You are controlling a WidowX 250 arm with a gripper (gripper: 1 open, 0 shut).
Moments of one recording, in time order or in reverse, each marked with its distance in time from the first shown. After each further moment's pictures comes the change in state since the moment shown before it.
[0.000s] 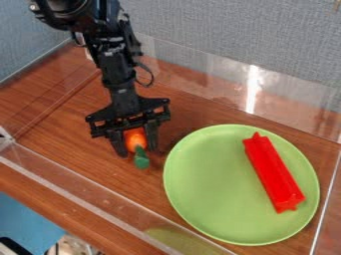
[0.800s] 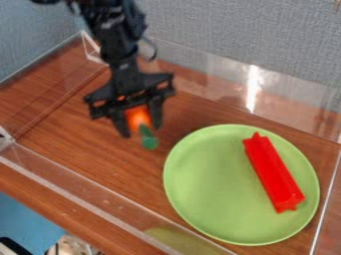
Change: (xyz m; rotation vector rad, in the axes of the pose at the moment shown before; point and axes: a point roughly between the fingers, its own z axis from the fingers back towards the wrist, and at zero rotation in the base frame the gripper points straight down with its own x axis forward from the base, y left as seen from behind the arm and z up) arm -0.018 -0.020 0.054 -0.036 -0.119 0.112
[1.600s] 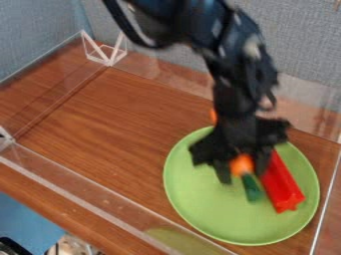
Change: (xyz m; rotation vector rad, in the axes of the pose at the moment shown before) arm -0.103 -0.090 -0.045 -0.089 -0.055 -0.174
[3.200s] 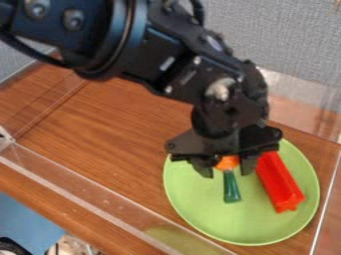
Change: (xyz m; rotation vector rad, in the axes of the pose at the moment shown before) arm 0.003 0.025 0.040 -0.029 -0.224 -0.162
